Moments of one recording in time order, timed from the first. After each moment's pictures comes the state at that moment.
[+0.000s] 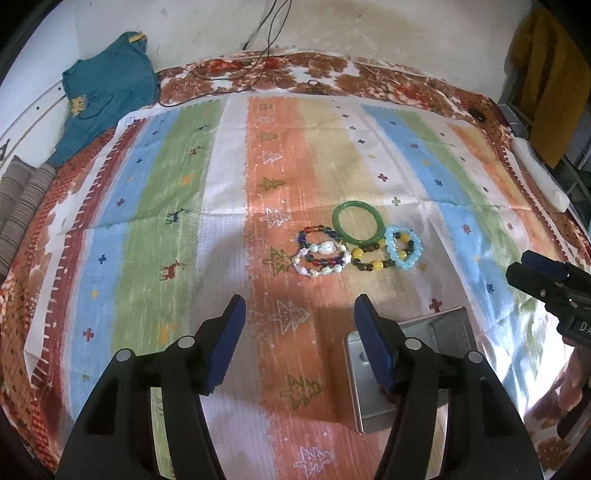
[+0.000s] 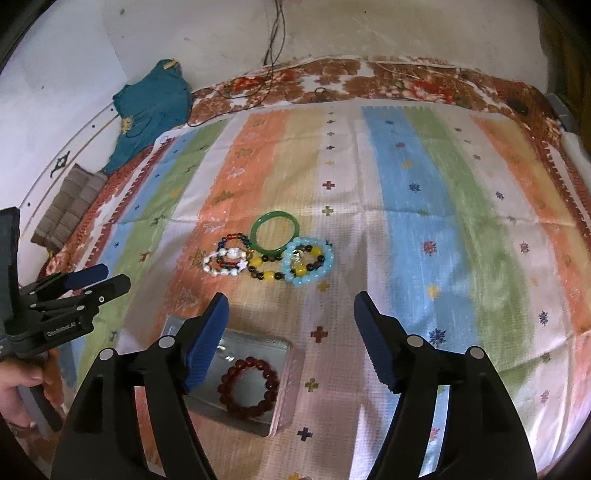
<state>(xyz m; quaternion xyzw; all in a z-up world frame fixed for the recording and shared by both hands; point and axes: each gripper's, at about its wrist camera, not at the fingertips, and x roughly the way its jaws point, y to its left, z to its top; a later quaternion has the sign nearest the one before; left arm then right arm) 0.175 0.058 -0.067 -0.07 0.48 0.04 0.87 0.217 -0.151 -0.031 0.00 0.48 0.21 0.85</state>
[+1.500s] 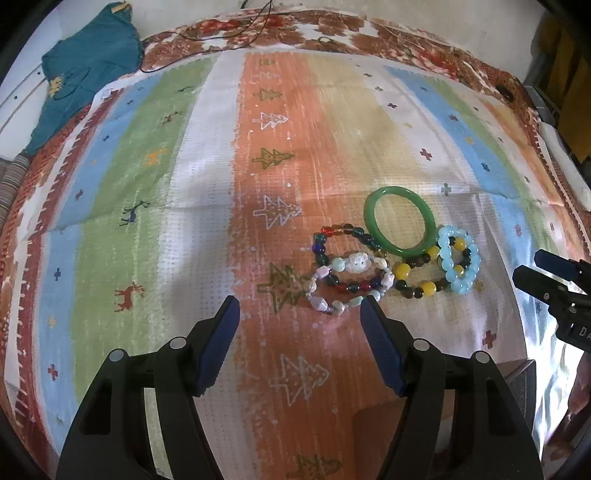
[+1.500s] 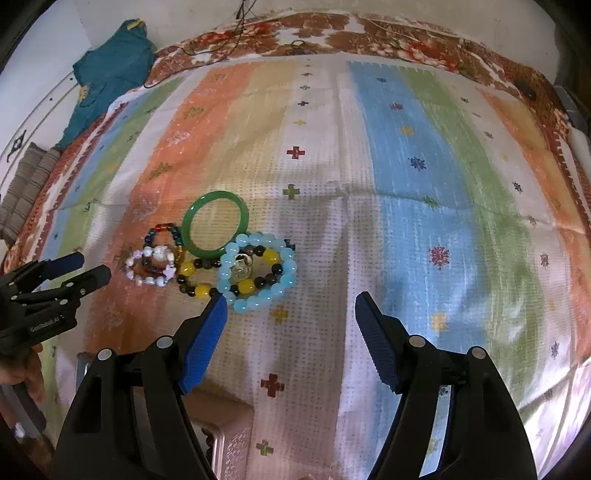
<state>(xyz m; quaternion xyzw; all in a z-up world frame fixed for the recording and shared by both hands) 0.254 0.069 -0.140 -0.07 0.54 0.04 0.84 0.294 -0.128 -0.105 -0.05 0.54 0.17 0.82</state>
